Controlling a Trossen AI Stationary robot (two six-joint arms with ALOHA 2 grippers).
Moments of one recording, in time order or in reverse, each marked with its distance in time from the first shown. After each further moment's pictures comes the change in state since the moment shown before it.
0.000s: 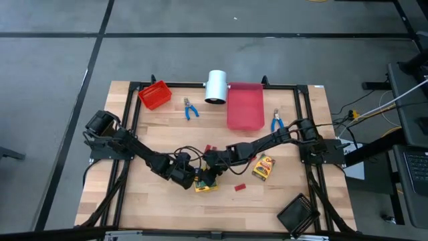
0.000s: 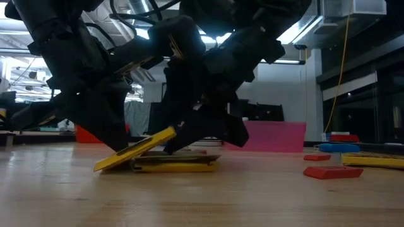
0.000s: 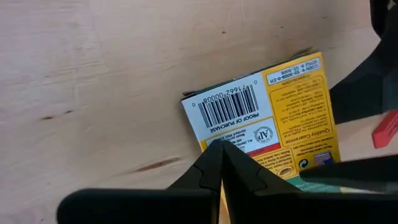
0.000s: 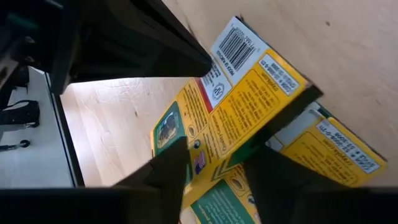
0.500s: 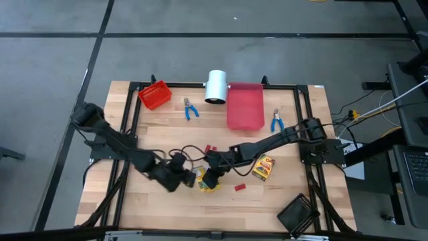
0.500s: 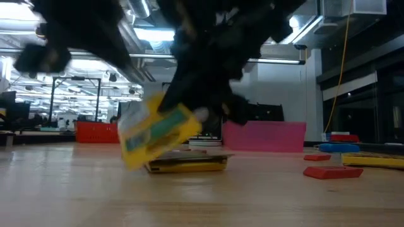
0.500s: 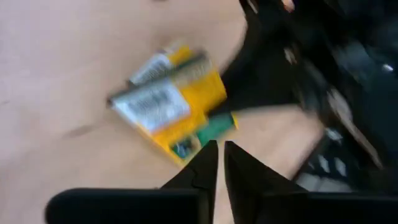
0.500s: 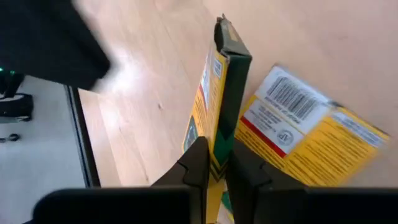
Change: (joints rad) left arm -0.131 -0.258 0.003 -0.002 -0.115 0.143; right arm 0.039 -0.099 0.000 -0.058 0.053 -0.062
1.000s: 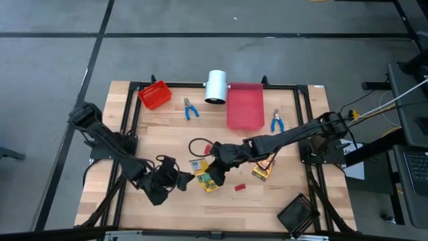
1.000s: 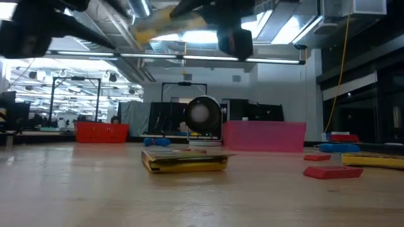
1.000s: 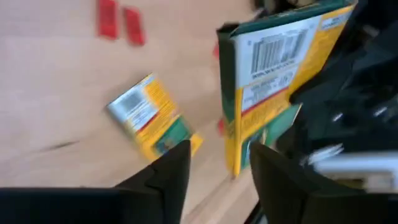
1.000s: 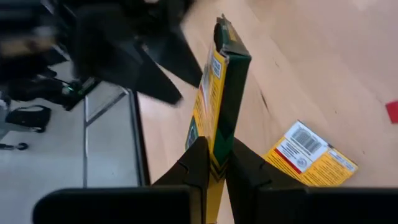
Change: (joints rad) left arm -0.148 0.008 -0.002 0.031 -0.384 -0.133; right arm 0.028 -0.238 0.001 -0.066 0.105 -0.092
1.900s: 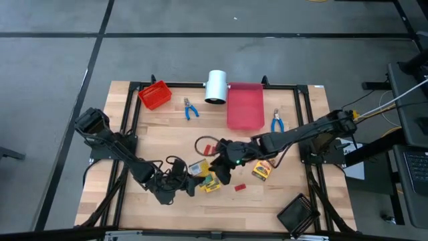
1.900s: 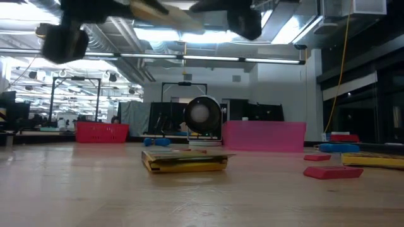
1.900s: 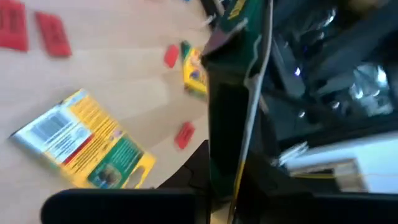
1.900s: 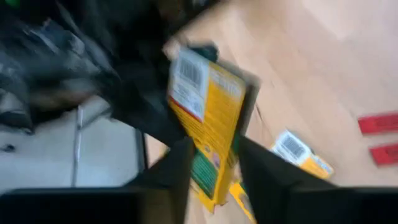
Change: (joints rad) left arm 0.055 0.115 -0.002 0.369 -0.001 0.295; right arm 0.018 -0.101 0.000 -0.079 0.073 -0.049
